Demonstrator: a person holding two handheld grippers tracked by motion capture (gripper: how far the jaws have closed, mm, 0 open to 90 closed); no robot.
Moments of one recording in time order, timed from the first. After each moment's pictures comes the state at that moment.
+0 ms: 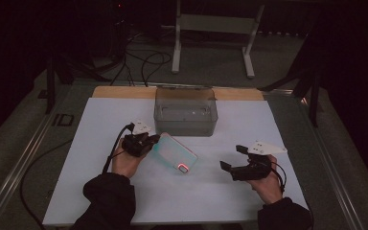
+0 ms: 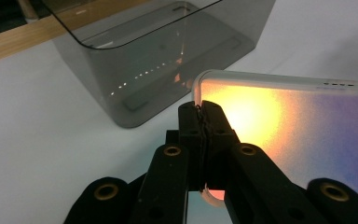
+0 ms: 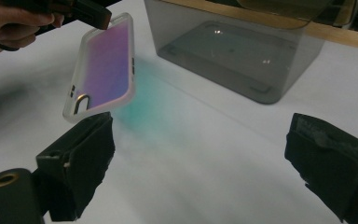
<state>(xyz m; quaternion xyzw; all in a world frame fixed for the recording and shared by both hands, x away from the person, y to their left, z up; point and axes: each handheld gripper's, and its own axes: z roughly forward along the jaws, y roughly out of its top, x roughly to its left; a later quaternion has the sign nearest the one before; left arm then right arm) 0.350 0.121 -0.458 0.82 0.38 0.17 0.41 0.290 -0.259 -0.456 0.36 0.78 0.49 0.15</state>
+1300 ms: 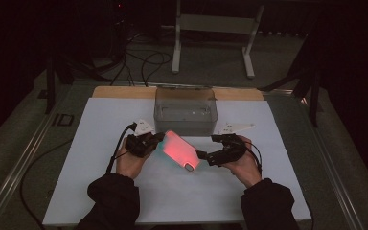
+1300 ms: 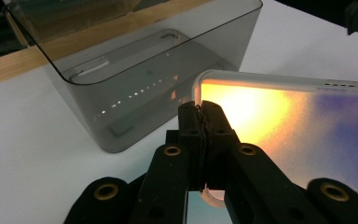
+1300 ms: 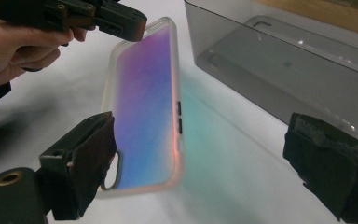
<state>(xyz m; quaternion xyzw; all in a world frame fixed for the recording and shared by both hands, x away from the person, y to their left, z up) 0.343 0.111 -0.448 0.80 0.37 0.17 0.44 0.334 -0.189 -0.430 0.33 0.82 0.45 0.08</state>
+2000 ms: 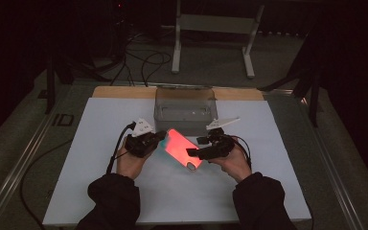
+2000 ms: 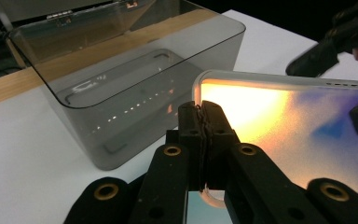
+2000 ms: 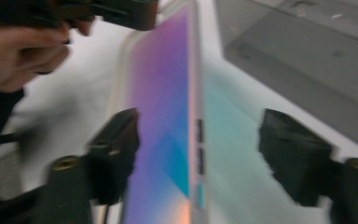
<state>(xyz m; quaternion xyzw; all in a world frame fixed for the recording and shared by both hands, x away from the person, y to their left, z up) 0.338 0.110 -0.439 0.79 0.35 0.18 0.47 0.352 -0.162 -0.434 0.33 0.84 0.43 0.01</state>
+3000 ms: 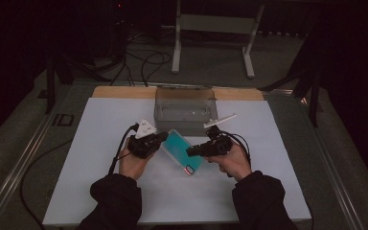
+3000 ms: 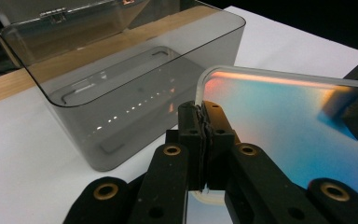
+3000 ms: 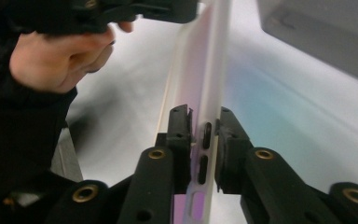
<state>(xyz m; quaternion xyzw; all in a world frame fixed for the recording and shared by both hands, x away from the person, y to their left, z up) 0.339 0.104 -0.446 0.79 0.35 0.18 0.47 0.356 -0.157 -0.432 0.35 0.84 0.41 -0.09</state>
